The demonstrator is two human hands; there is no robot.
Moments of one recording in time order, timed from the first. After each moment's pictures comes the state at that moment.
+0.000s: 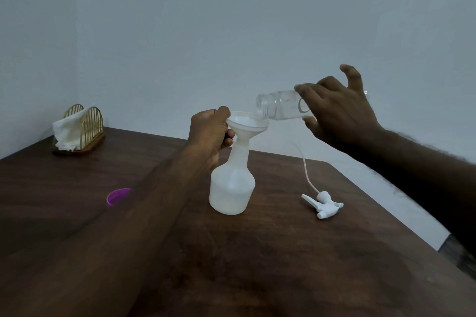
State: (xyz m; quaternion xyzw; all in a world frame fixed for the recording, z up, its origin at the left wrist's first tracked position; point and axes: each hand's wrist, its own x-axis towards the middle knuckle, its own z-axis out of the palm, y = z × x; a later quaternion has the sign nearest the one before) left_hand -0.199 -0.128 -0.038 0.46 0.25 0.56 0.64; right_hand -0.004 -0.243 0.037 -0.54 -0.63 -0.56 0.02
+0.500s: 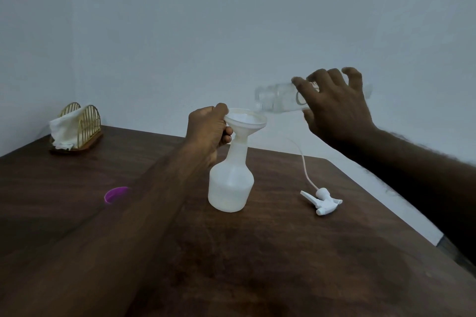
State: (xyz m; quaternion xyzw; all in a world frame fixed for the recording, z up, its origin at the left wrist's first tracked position) left_hand -0.199 -0.128 -0.038 0.45 0.26 0.56 0.64; right_hand -0.011 -0.240 0.031 -0.59 -0.59 -0.55 0.07
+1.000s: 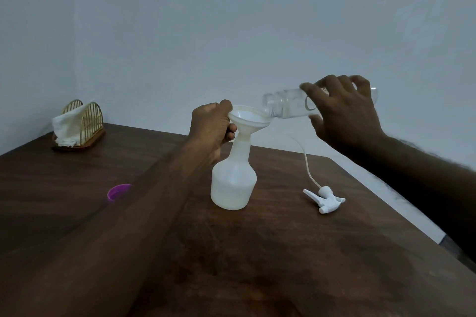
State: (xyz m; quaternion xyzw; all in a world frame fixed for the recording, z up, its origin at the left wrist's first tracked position) left_hand -0.199 -0.128 -0.037 0.46 0.25 0.56 0.64; right_hand -0.003 -0.246 0.020 -0.62 -0.59 -0.51 0.10
